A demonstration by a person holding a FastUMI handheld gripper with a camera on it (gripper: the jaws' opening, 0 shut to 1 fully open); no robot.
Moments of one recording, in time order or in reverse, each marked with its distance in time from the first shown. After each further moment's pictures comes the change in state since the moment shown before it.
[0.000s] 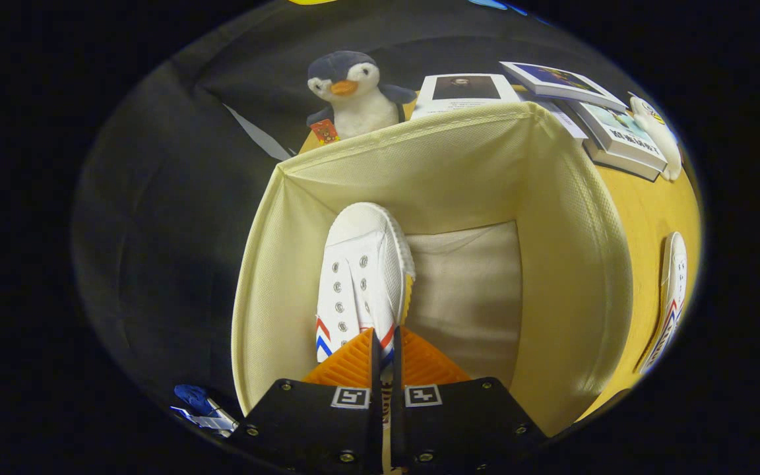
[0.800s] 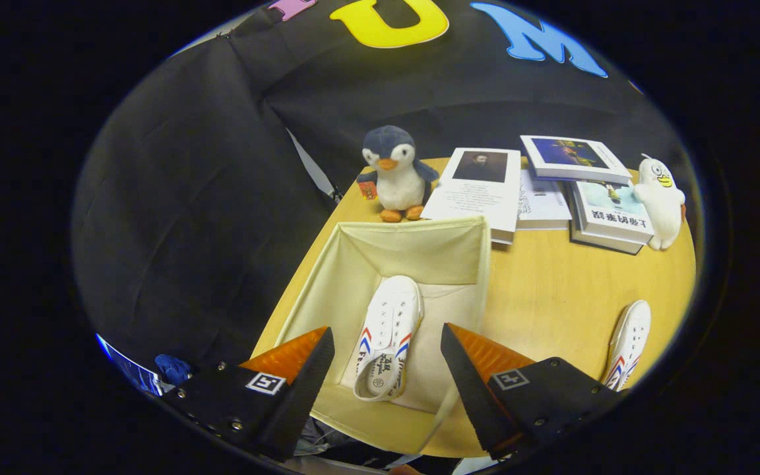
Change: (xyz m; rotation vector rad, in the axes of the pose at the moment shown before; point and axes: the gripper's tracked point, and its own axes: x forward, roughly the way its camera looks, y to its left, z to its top) arm -0.118 -0.031 0.034 -0.198 -0.247 0.097
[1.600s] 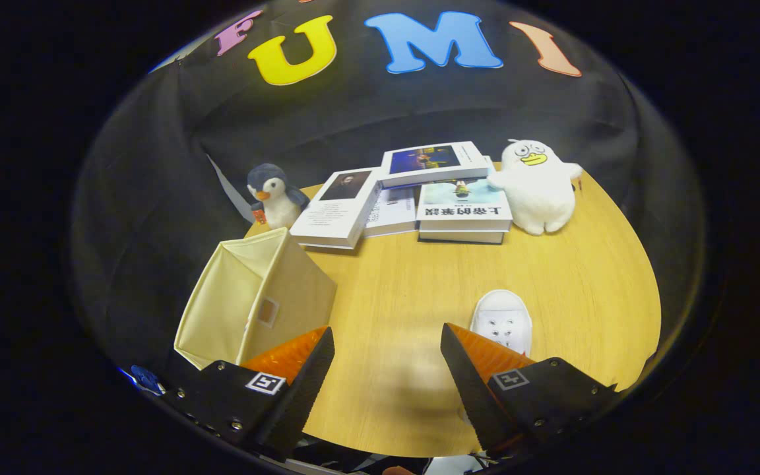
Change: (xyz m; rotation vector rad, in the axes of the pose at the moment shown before) arm -0.096 -0.199 -0.033 0.117 -0.088 -0.264
